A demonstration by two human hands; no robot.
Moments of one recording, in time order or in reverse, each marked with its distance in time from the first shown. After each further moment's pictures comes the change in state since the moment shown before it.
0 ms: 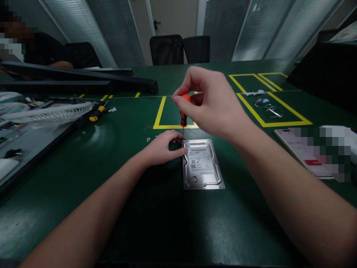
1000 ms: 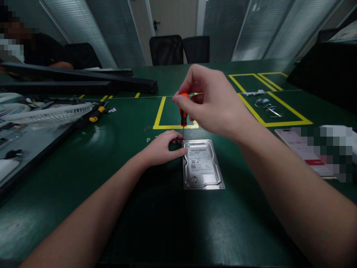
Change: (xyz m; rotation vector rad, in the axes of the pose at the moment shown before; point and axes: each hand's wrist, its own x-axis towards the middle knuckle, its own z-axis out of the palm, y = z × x) left_hand -0.001 -0.001 0.000 -0.003 -0.010 -0.002; right_hand 0.003 0.001 -0.003 0.008 -0.012 0.027
